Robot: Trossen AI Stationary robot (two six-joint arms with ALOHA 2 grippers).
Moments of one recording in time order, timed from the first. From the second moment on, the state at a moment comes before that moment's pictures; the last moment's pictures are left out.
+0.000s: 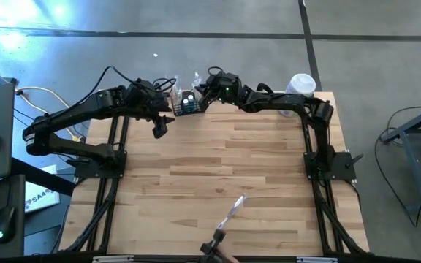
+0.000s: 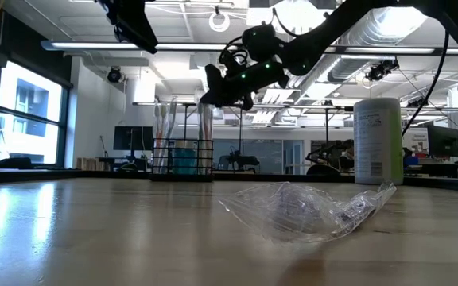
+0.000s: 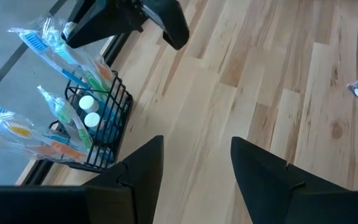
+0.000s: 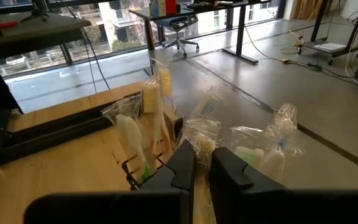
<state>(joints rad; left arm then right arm) 0.38 1.08 1.24 -0.86 -0.02 0.02 -0.48 2.00 1.40 0.41 0.00 0.08</state>
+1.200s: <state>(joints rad) 0.38 1.08 1.13 -0.70 -0.02 -0.01 -0.51 2.00 1.40 0.26 -0.13 0.15</state>
